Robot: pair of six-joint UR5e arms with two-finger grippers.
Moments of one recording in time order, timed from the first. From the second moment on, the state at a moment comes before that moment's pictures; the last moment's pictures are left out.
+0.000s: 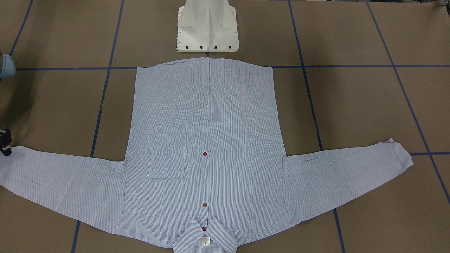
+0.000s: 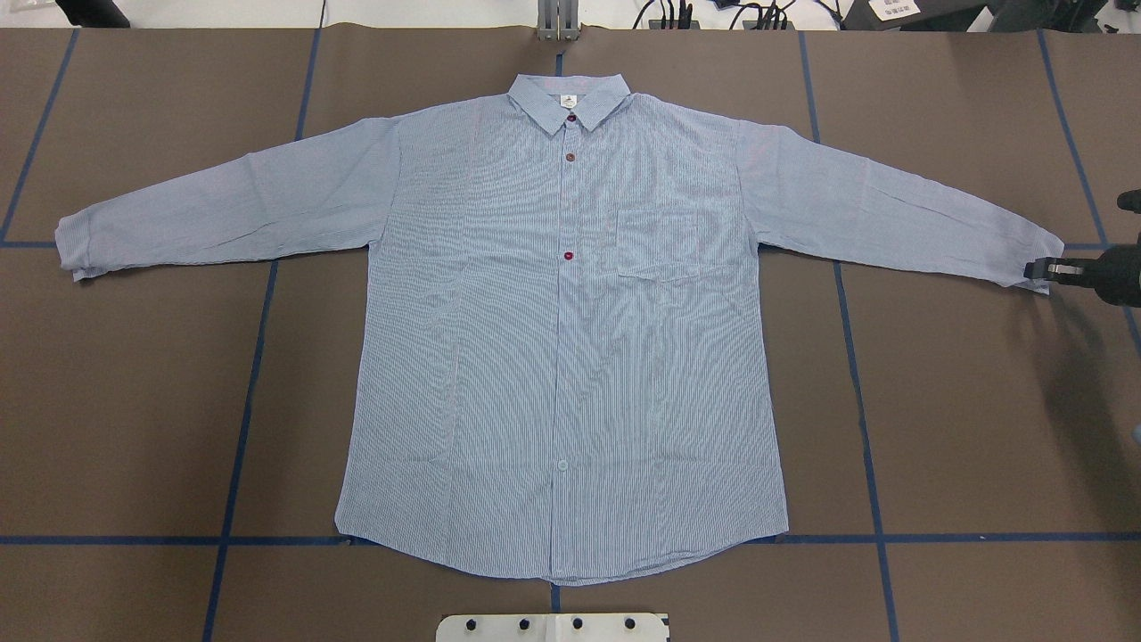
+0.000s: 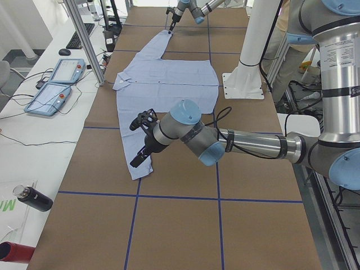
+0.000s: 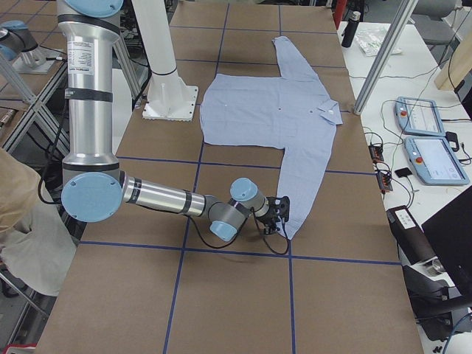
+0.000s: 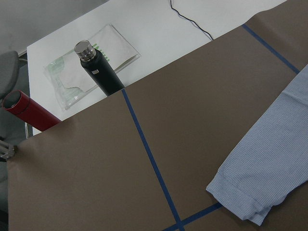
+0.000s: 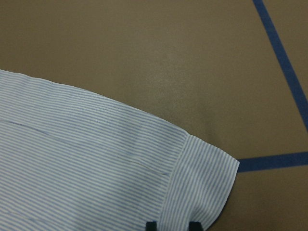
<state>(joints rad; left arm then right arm) -1.55 -1.40 -1.84 -2.27 -2.14 -0.06 1.02 -1.60 1.28 -0.36 1.89 1.03</state>
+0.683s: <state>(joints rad) -1.55 -1.40 -1.84 -2.27 -2.14 -0.06 1.02 -1.58 1.42 -0.42 1.91 1.03</state>
